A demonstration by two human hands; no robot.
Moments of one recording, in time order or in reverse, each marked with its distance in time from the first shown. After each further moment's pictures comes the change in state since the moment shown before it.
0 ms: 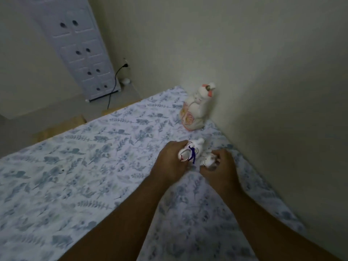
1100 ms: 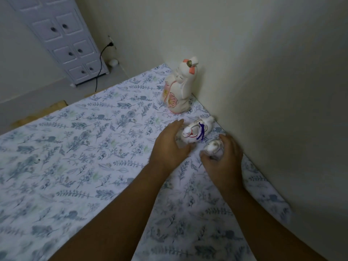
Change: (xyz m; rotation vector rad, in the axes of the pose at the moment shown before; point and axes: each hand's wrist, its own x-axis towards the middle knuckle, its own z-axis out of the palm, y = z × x) left_hand 0.001 0.026 0.038 -0.223 0.106 -0.083; right_hand -0.016 0.034 -0.031 -0.126 0.168 -0.096
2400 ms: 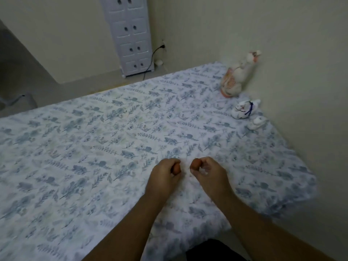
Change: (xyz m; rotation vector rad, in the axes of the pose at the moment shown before) left_hand -0.272 -0.061 -0.118 0.148 0.079 -0.259; right_hand -0.223 -0.117 0.021 0.187 -0.515 0.100
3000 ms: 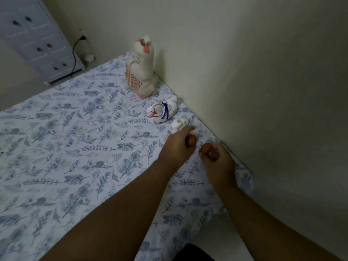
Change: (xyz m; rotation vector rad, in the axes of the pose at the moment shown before) left_hand 0.182 0.171 0.237 -0.022 -0.280 0.336; right_hand 0.106 0.138 -0.202 0.015 0.501 0.189
